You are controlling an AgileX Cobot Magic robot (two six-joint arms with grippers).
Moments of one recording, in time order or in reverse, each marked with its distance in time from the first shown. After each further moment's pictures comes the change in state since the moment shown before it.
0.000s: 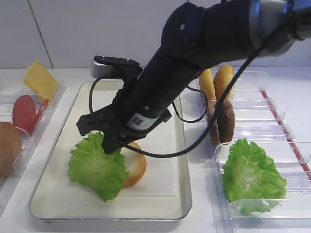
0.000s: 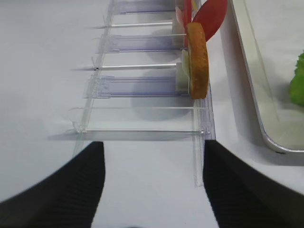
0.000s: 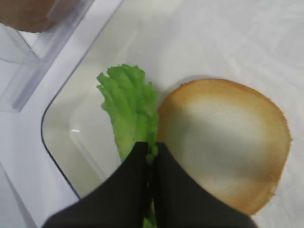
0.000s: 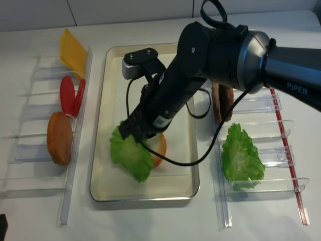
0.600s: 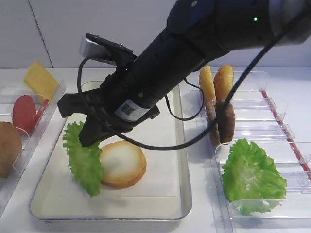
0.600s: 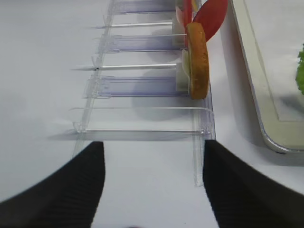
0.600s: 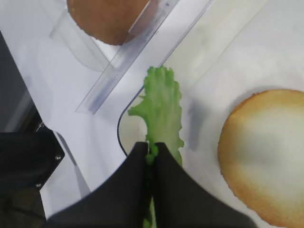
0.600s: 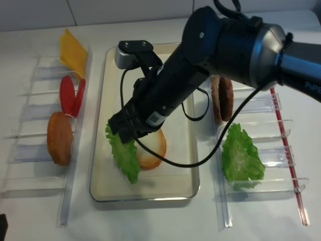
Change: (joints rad) left arm 0.000 0.000 0.000 0.000 0.000 -0.002; right arm 0.000 -0.057 0.001 0.218 0.045 -0.114
